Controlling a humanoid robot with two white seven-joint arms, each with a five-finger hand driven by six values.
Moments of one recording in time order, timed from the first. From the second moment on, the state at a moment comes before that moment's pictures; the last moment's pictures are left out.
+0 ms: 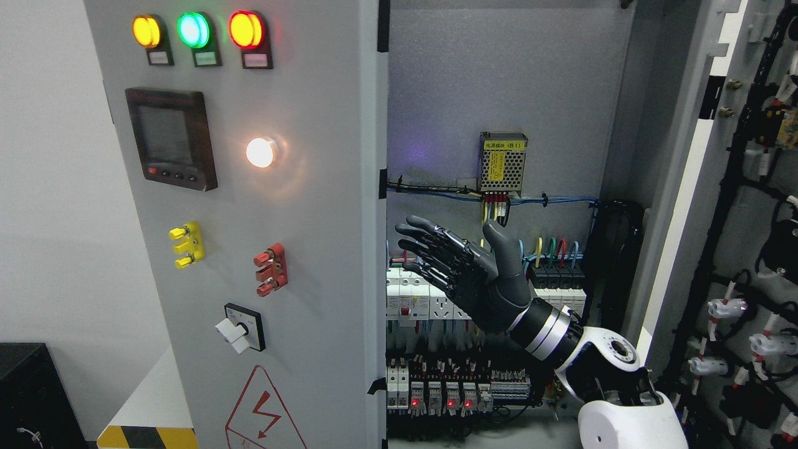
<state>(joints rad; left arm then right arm) 0.00 -0.10 -0.08 0.05 0.05 -0.11 -0.08 -0.79 0.00 0.09 -1.29 -0.50 0.25 0.83</state>
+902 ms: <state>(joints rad) 0.00 -0.10 -0.08 0.05 0.05 -0.11 -0.08 -0.57 0.00 0.30 -1.49 -0.61 0.25 0.85</state>
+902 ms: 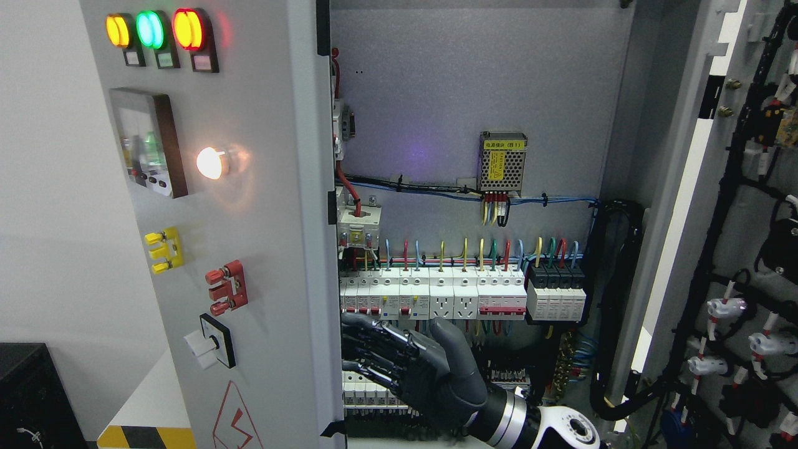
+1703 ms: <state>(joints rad) 0.00 -0.10 -0.08 0.05 0.05 -0.11 -0.08 -0.45 0.00 0.42 -1.61 -0.62 0.26 0.86</state>
